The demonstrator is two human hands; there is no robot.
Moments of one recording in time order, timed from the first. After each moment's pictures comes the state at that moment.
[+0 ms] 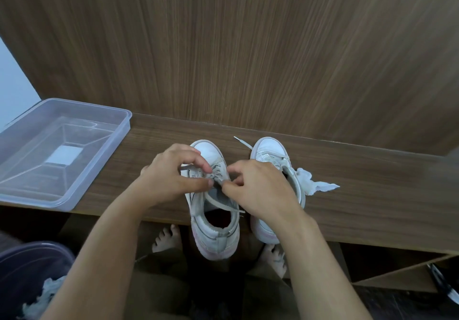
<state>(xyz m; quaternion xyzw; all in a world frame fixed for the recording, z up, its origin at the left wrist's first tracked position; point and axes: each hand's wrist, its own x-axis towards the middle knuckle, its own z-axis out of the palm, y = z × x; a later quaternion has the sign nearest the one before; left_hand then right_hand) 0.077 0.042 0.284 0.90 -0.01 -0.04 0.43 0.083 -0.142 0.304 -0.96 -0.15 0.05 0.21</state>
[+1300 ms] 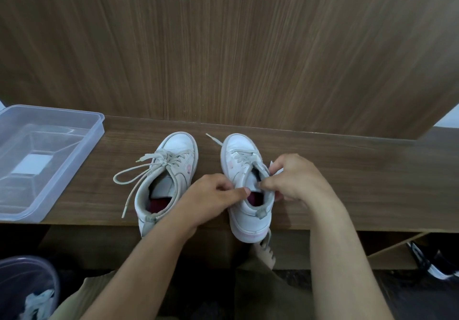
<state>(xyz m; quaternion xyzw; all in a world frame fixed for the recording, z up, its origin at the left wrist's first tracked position) 0.072 -0.062 0.270 0.84 0.05 -0.14 0.53 0.100 -0.222 0.315 -0.94 0.09 0.14 0.31</state>
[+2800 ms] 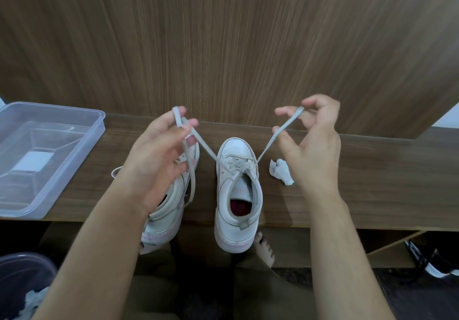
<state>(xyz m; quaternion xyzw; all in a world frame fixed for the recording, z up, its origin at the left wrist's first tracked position) 0.071 -0.005 0.315 0.58 0.06 -0.02 0.81 0.097 -0.219 0.328 -0.86 -0.08 -0.31 0.39</state>
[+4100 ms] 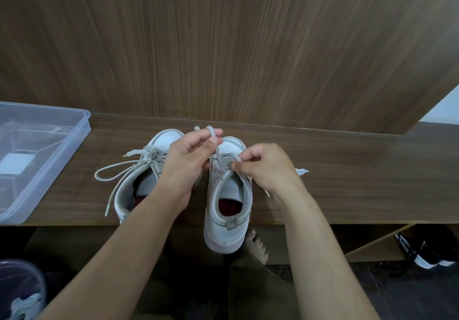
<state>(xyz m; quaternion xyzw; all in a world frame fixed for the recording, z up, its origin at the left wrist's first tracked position) 0.096 -0.057 0.280 0.66 0.02 0.02 0.75 0.105 -0.204 0.301 -0.89 0.02 0.06 0.45</state>
